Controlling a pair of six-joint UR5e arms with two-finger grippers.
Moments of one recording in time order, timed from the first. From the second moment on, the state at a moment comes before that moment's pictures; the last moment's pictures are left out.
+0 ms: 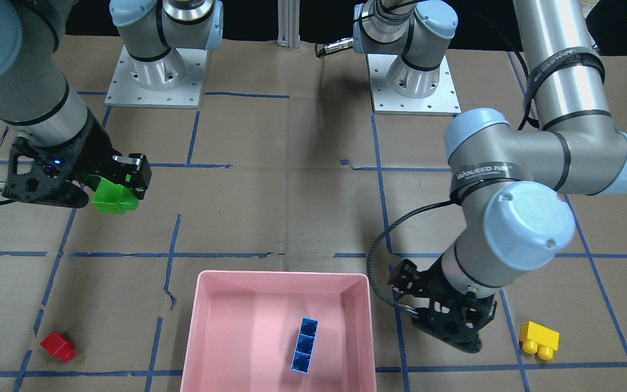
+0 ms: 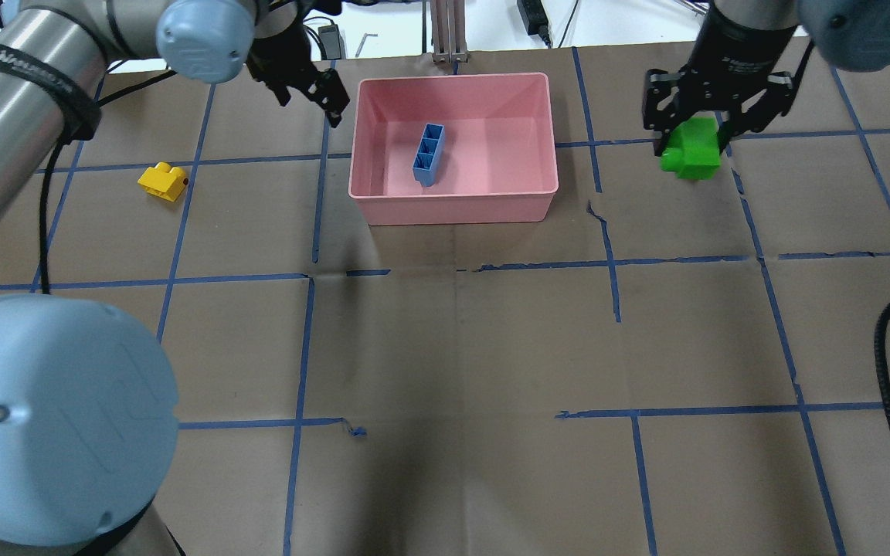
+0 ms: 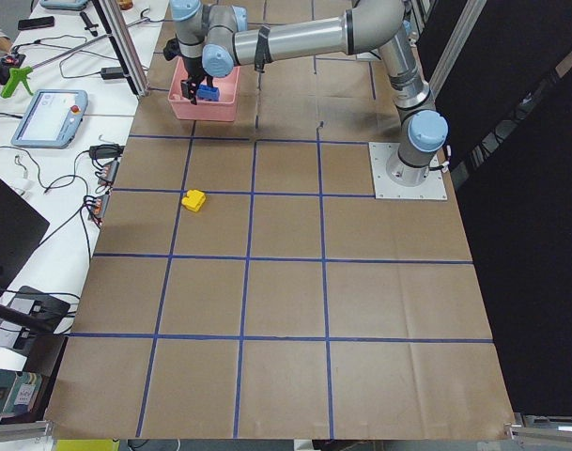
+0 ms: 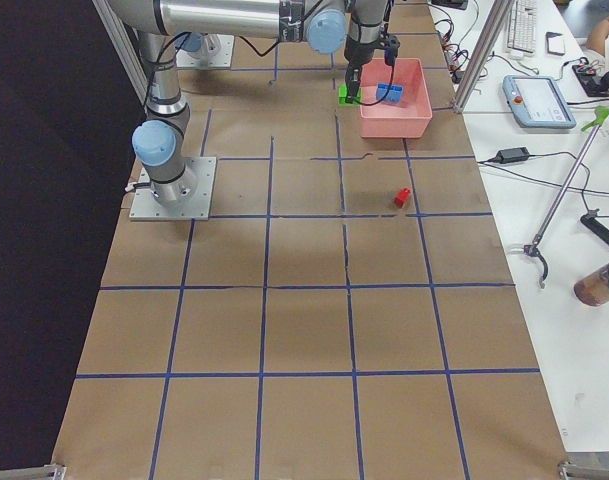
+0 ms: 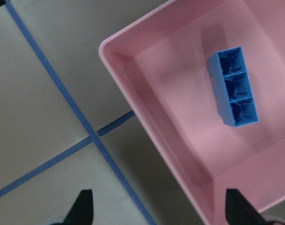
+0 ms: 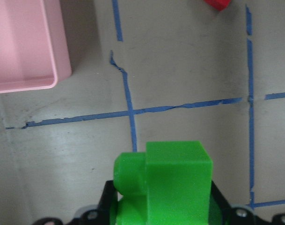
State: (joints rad) left arm -1.52 -2.09 -1.29 -1.32 1.54 0.50; right arm 1.58 -1.36 1.42 -1.58 -1.53 0.09
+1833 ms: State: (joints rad) left arm -1.25 -2.27 -1.37 -1.00 1.70 0.92; right arm 1.74 -0.98 1.07 -1.61 -1.48 0.18
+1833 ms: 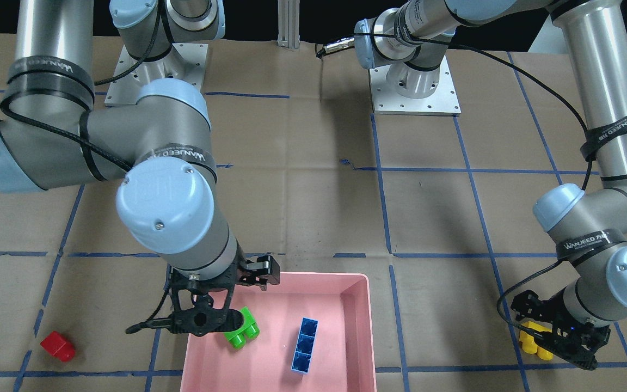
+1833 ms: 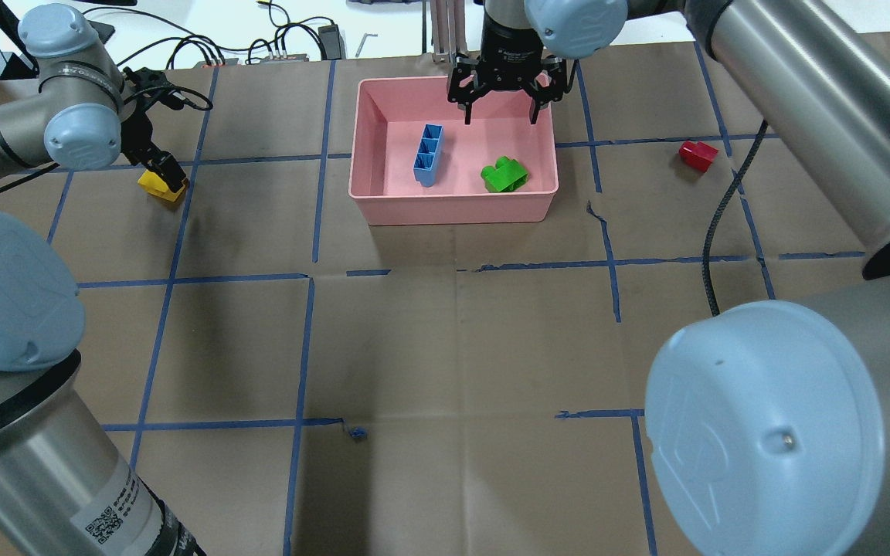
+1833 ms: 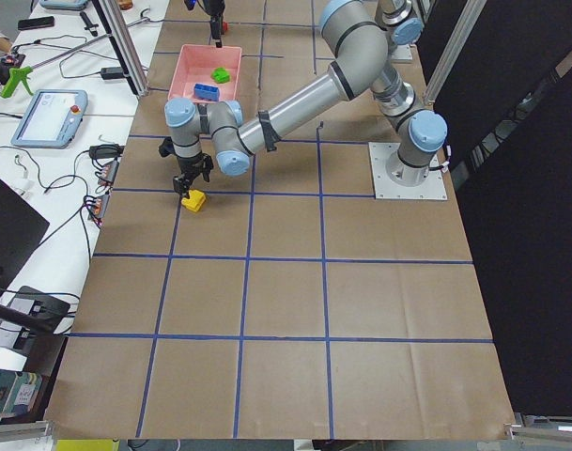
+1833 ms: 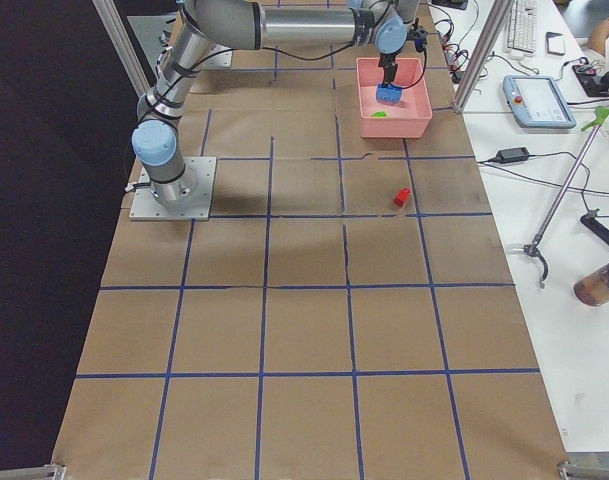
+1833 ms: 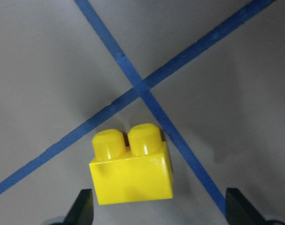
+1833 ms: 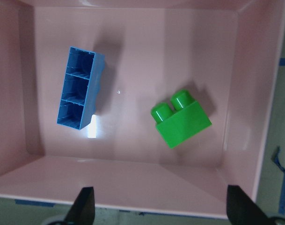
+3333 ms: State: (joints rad) left arm -1.23 -2.32 -1.32 -1.02 1.69 0.89; right arm 1.40 -0.92 1.07 -1.66 -1.59 -0.58
